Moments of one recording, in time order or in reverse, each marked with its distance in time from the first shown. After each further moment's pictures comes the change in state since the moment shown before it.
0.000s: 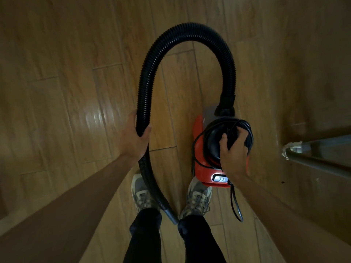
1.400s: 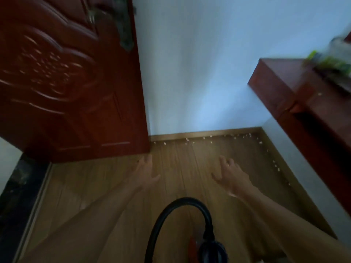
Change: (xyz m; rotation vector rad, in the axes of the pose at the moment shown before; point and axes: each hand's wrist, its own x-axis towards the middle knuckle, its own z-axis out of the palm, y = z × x) left_hand -0.031 0.359 -0.358 0.547 -0.141 0.343; right_hand -0.028 -0.458 -0.276 -0.745 -0.110 -0.387
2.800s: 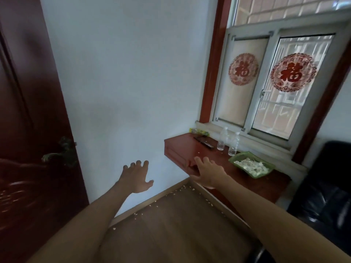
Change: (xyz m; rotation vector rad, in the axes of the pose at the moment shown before) left_hand -0.173 0.248 -0.269 0.564 0.352 0.574; right_hand -0.267 0.003 -0.327 -0.155 0.356 0.255
